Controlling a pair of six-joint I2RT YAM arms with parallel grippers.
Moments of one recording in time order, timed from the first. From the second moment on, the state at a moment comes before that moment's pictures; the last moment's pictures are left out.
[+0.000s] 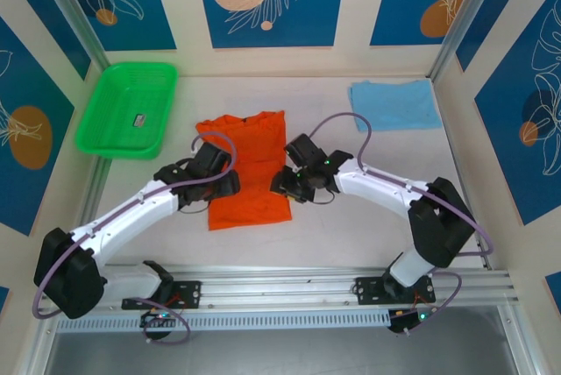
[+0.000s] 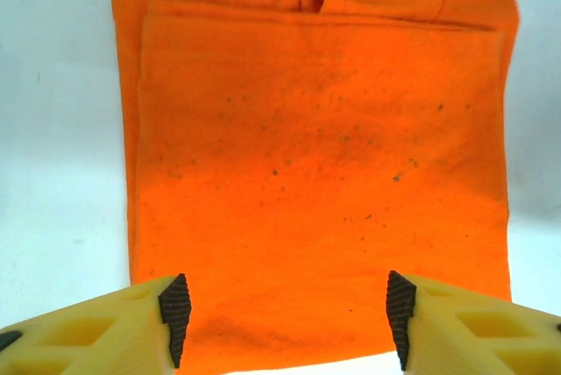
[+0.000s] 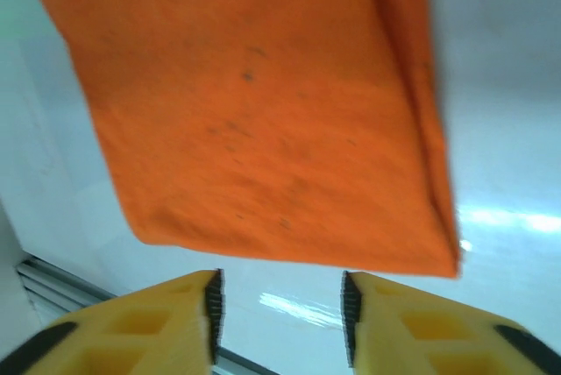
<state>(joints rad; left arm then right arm) -0.62 1.24 0.91 -0.72 -0.15 -0.73 0.76 1.58 1.10 -0.57 -0.25 1.00</state>
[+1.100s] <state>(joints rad) -0.54 1.16 0.49 -0.58 0.07 -0.88 0.76 1.70 0.94 -0.53 -0.25 0.99</state>
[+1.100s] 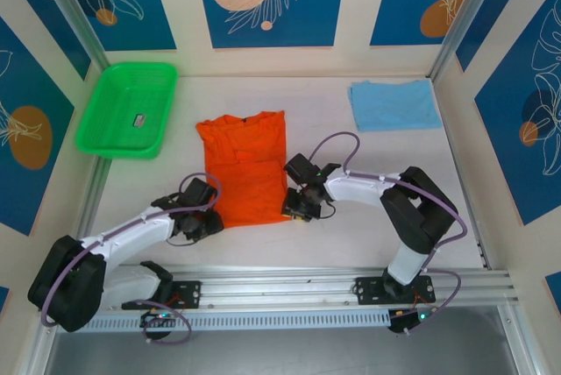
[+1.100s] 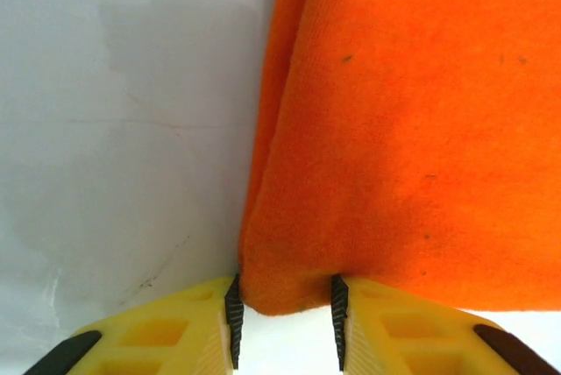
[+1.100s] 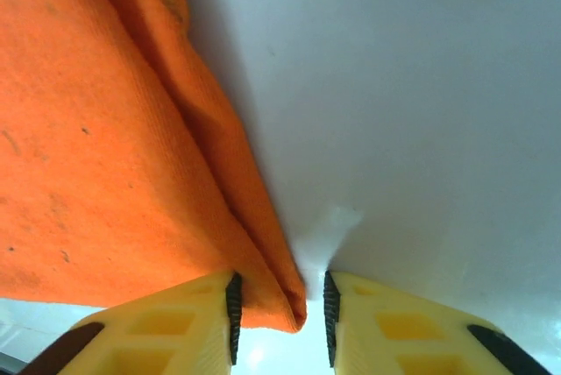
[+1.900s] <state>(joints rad) -0.63 1.00 0.49 -0.73 0.09 -0.81 0.87 1.54 0.76 -0.46 -0.26 1.05</state>
